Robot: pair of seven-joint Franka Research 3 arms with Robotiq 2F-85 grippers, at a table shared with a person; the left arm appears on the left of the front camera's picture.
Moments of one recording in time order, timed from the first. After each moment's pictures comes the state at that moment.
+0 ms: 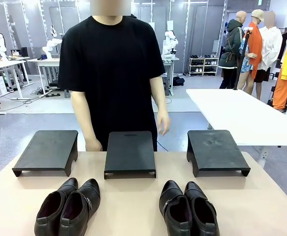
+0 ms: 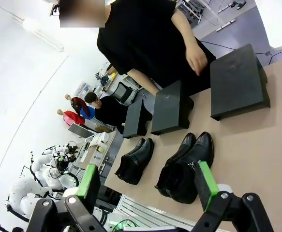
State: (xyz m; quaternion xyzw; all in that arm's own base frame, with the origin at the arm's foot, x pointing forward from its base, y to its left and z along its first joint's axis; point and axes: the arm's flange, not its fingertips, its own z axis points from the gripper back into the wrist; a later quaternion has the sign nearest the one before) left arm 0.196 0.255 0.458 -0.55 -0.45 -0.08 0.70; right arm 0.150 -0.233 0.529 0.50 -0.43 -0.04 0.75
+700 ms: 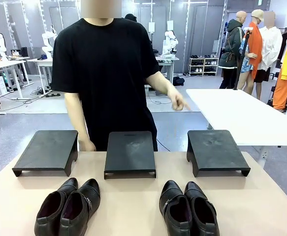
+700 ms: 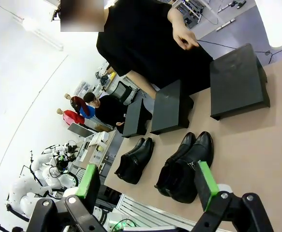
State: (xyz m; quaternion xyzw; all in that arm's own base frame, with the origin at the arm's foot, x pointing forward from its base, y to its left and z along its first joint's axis) left arm 0.196 0.254 0.458 -0.55 -0.44 -0.08 0.70; right arm 0.151 -0.233 0.530 0.50 -0.43 -0.04 0.75
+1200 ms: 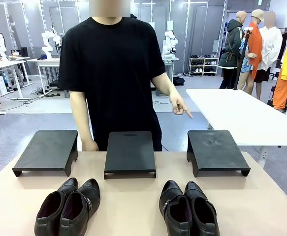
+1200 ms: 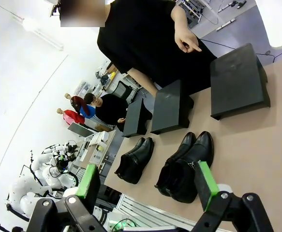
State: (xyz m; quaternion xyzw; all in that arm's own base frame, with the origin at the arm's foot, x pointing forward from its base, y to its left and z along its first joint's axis) left arm 0.196 0.254 0.458 -0.55 -0.44 -0.08 0.70; right arm 0.151 -0.232 0.530 0.50 -0.43 -0.04 0.75
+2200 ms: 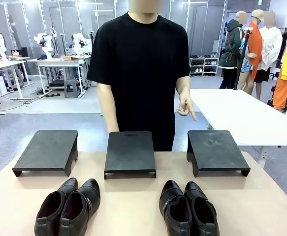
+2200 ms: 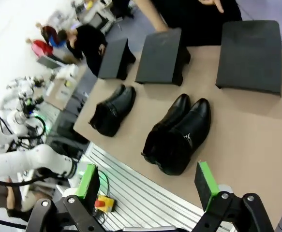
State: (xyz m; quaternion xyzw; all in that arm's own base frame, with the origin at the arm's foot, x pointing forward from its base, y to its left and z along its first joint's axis) left arm 0.196 0.254 0.458 -0.55 -0.44 -0.08 0.70; right arm 0.223 -0.127 0.591 0.40 -0.31 0.10 0.86
